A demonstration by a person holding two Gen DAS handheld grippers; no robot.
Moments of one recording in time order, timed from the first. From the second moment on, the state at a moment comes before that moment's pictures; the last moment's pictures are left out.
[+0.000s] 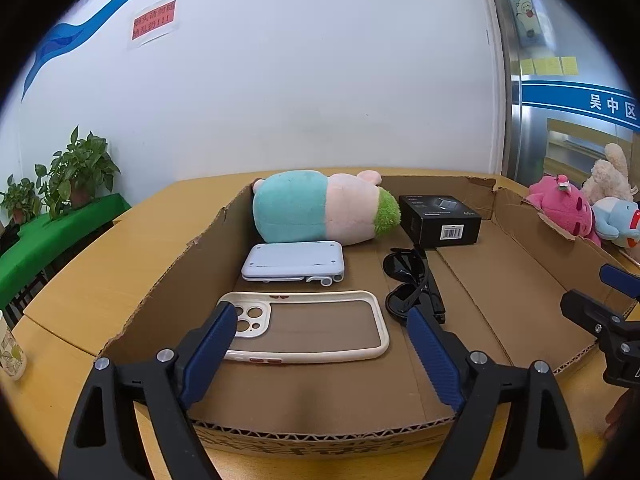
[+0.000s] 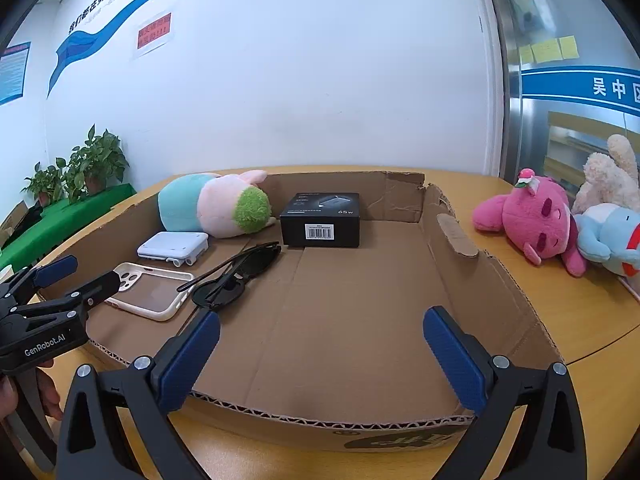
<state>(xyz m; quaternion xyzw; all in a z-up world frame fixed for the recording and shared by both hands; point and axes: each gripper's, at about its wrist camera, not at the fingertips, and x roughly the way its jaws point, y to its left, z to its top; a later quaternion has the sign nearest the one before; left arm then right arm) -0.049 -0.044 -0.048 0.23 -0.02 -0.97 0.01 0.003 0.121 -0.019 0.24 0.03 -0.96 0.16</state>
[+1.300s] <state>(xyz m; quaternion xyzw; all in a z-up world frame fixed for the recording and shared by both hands) -0.052 -0.044 -0.048 0.24 -0.02 -0.97 0.00 0.004 0.120 -0.018 0.24 0.03 -0.96 0.16</state>
